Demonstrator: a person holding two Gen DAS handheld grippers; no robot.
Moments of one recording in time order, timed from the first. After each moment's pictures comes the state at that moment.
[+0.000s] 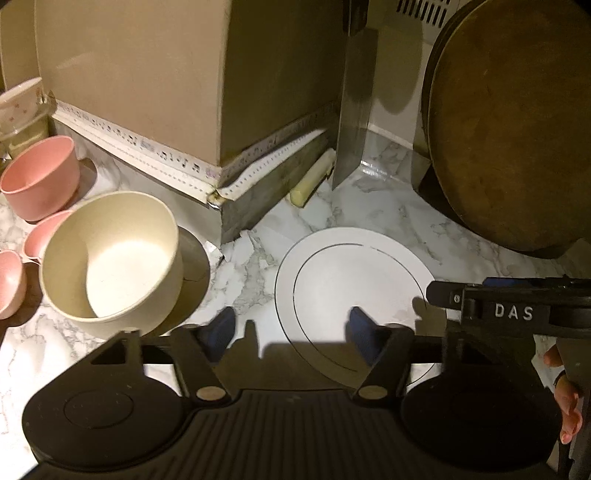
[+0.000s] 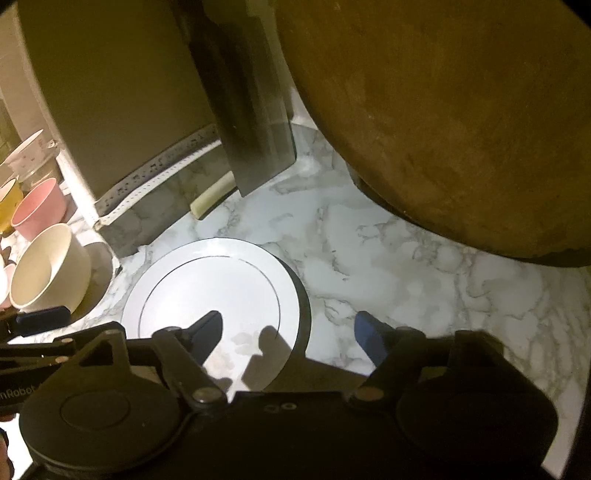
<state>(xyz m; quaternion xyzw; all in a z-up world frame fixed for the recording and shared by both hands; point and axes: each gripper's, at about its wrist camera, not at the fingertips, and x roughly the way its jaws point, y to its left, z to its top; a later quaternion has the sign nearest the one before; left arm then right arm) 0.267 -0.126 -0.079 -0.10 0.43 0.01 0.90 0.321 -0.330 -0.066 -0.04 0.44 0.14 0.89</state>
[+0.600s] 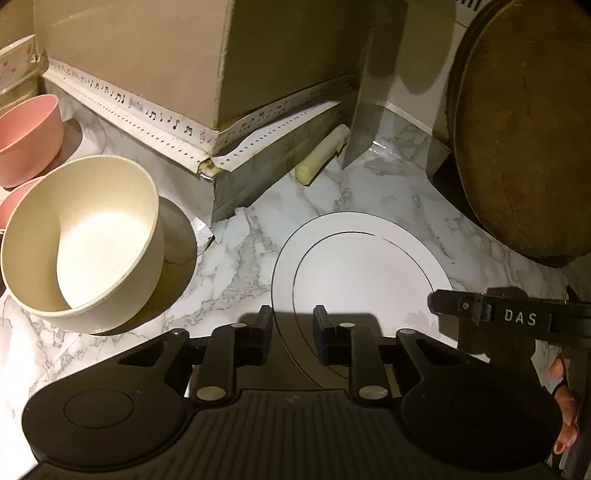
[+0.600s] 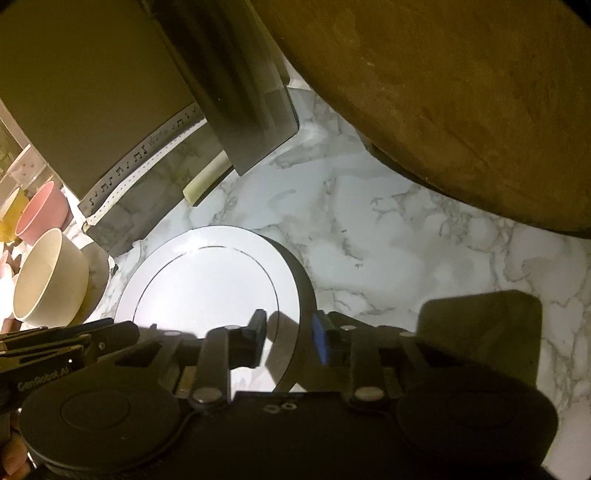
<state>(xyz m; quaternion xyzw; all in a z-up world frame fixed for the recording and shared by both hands) 0.291 -0.119 -0.102 -0.14 0.46 0.02 0.88 0.347 -0.338 -0.089 0.01 0.49 0.18 0.86</state>
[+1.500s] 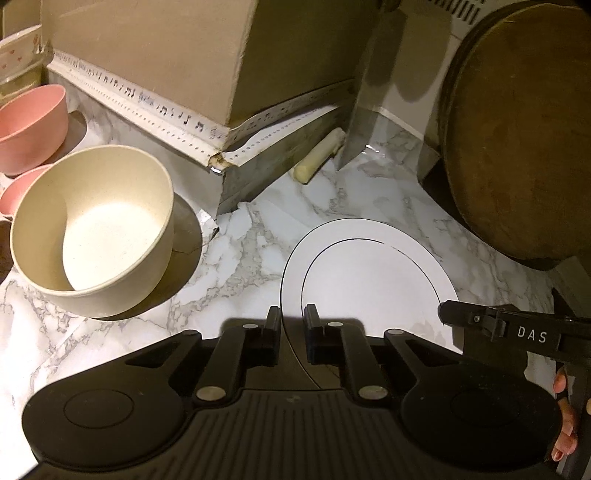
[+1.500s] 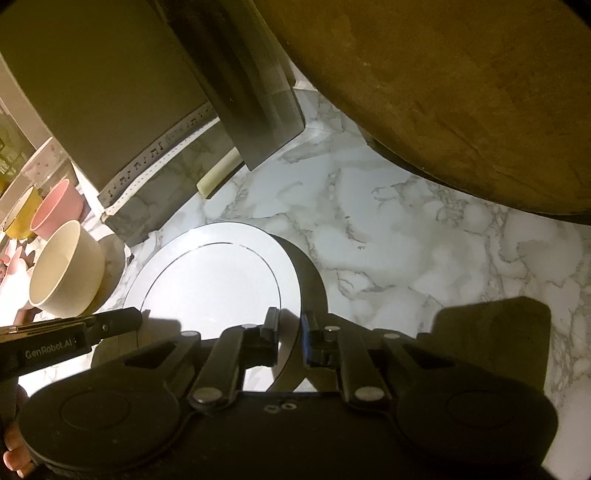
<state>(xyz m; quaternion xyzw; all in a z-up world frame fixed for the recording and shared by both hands) 0.273 -0.112 -0.095 -0.16 0.45 -0.01 0.88 0.322 -0.348 -0.078 0.01 0.47 0.18 0.86</state>
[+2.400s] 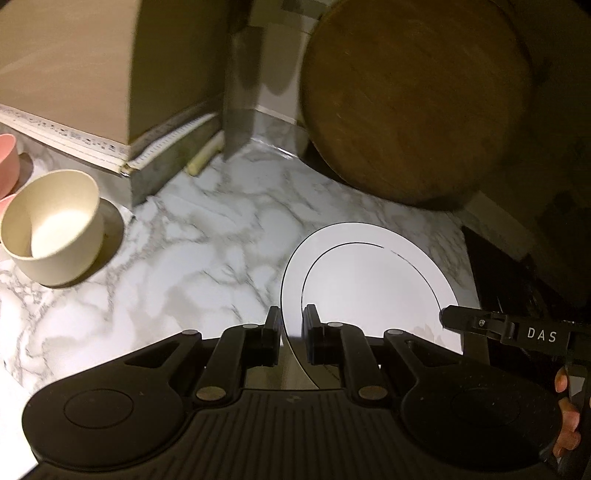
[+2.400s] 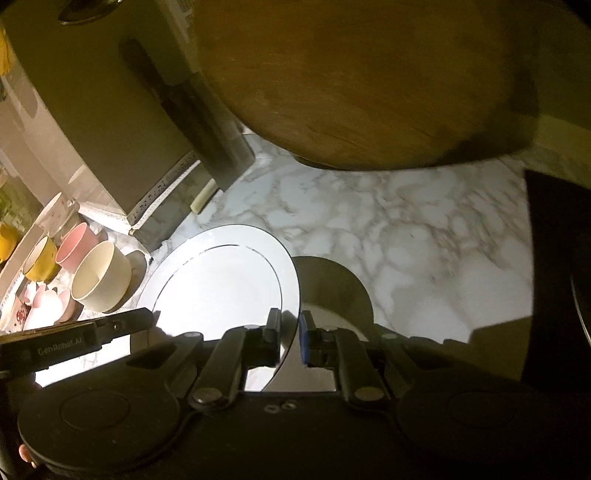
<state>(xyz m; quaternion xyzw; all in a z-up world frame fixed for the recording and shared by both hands) 0.189 -0.163 -0.050 -0.11 0.42 -0.14 0.89 0.188 -0.423 -0.029 0.10 0.42 0.10 0.89</state>
